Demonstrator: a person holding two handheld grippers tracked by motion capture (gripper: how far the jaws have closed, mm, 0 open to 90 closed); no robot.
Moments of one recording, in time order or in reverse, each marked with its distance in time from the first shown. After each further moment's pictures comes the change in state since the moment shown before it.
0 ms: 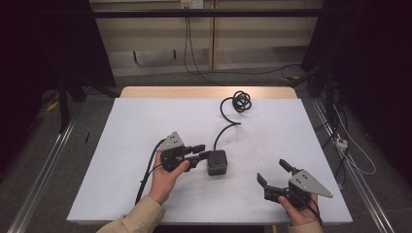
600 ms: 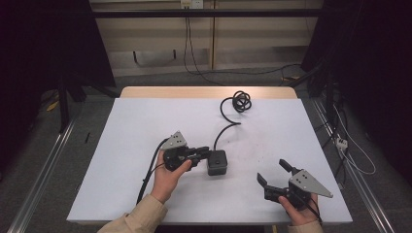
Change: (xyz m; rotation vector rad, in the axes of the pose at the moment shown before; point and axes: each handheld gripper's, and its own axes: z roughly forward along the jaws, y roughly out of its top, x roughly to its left) left arm -0.002 0.003 0.007 0.029 -0.023 0.008; right arm 0.000 0.000 0.000 0.000 0.000 0.000
